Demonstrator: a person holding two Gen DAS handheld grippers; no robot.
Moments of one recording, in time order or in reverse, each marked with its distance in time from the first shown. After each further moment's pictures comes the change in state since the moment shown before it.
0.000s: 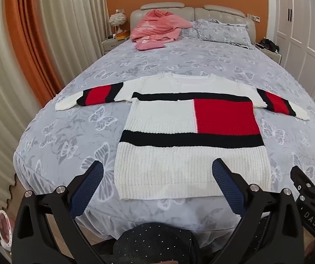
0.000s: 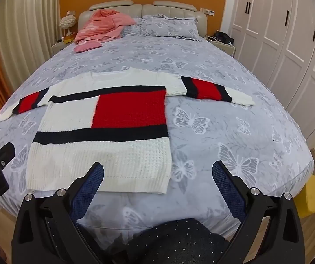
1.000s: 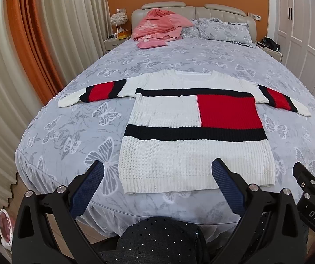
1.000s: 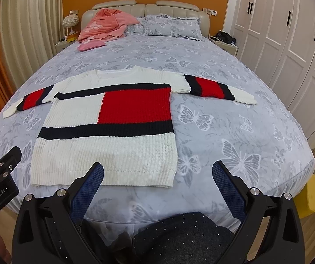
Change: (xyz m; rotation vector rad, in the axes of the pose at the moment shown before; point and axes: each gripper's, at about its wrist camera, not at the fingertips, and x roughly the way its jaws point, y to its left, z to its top) left arm -0.002 0.009 -0.016 0.013 0.023 0.032; right arm -0.010 0.013 -0.014 -0.006 0.022 0.023
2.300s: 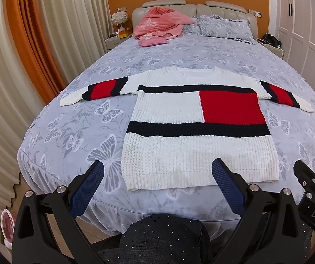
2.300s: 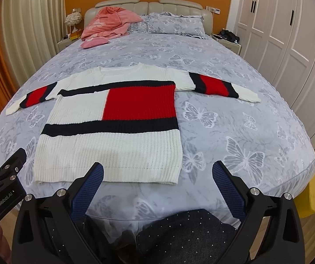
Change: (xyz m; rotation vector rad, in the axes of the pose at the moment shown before) left arm 0.003 -0.002 -0.007 0.017 0.009 0.019; right arm 0.004 0.003 -0.002 0.000 0.014 0.016
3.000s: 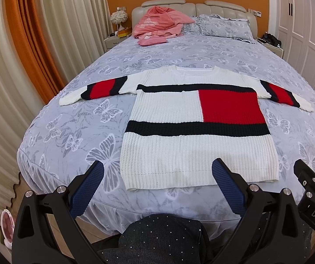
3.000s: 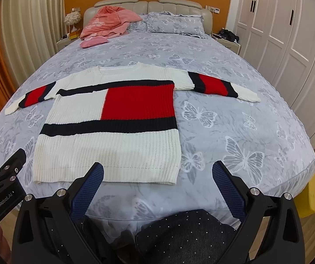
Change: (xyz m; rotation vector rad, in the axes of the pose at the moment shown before) left arm 0.000 -0.001 -0.001 0.000 0.001 0.000; right arm 0.000 0.004 -0.002 0.001 0.004 -0.002
